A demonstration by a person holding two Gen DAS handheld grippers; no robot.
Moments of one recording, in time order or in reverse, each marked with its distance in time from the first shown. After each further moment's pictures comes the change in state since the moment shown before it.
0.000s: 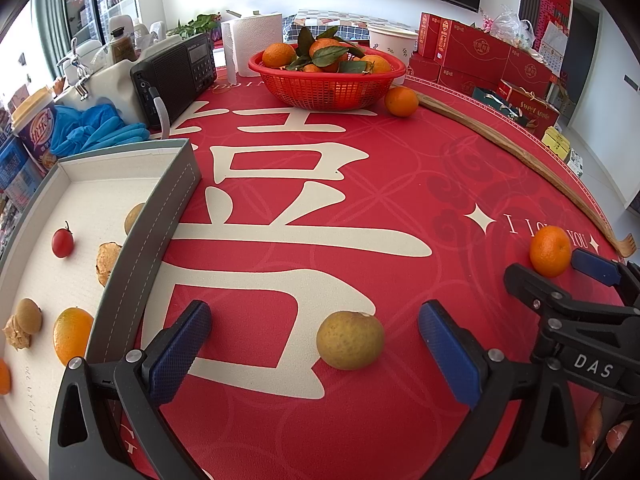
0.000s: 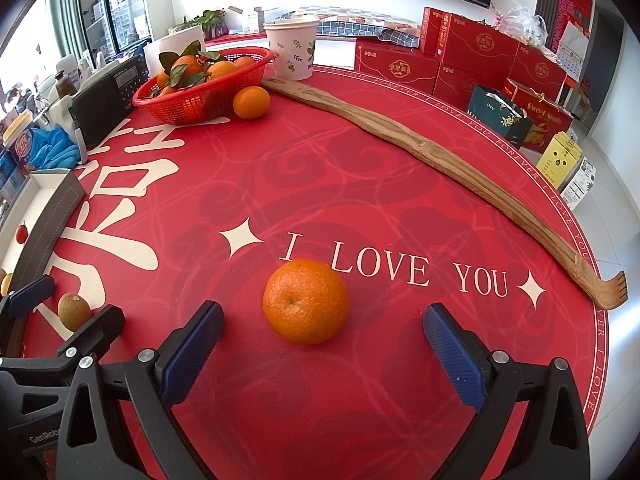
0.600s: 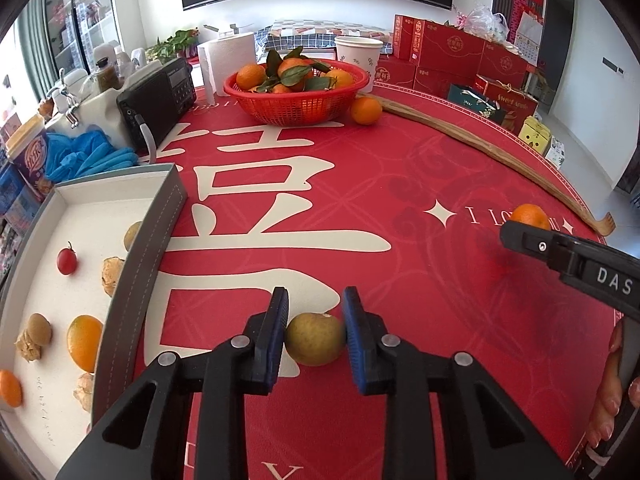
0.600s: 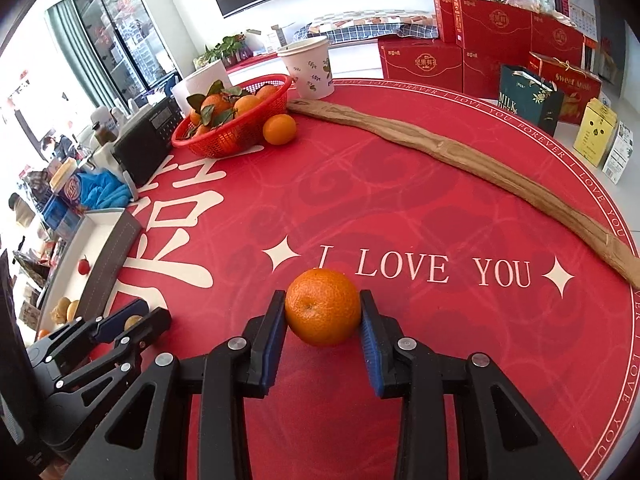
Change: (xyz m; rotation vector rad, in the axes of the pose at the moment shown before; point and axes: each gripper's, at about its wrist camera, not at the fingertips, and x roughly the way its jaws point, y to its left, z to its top) left arm -0.028 -0.012 -0.001 0.073 -0.039 -0.040; right arm -0.019 -0.029 0.001 0.126 -0.040 0.256
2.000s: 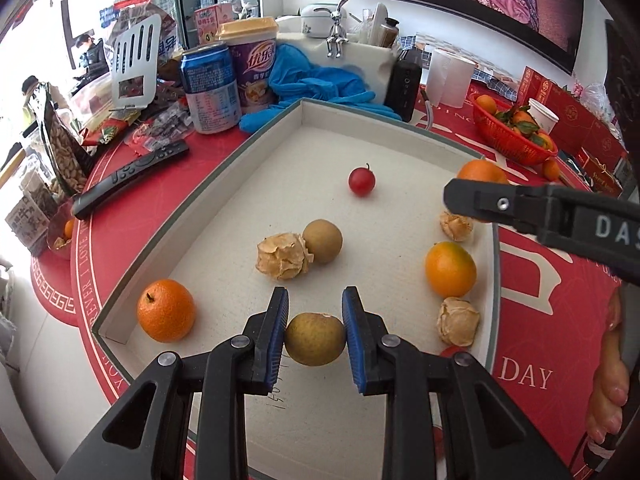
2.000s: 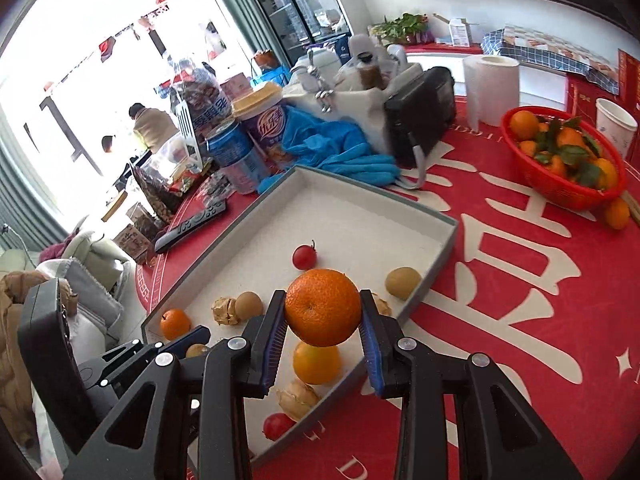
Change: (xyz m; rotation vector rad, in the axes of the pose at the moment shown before) left arm -0.056 0.193 -0.077 -0.344 0.010 0.239; right arm 0.054 0.267 0.002 -0.386 0.132 0.409
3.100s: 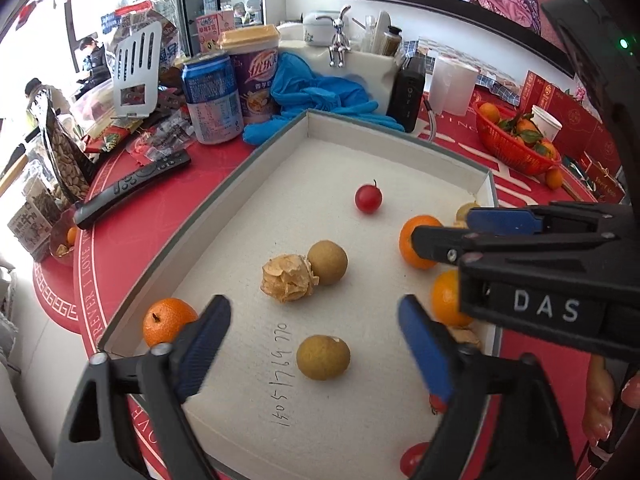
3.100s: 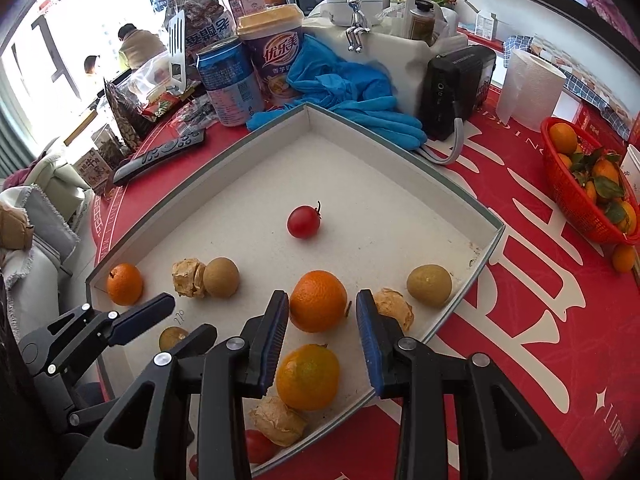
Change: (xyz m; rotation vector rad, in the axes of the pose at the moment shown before) left arm -0.007 -0.002 0.013 -0.008 -0.044 0.010; right arm 0.036 0.026 0.008 -0.163 0.167 -0.172
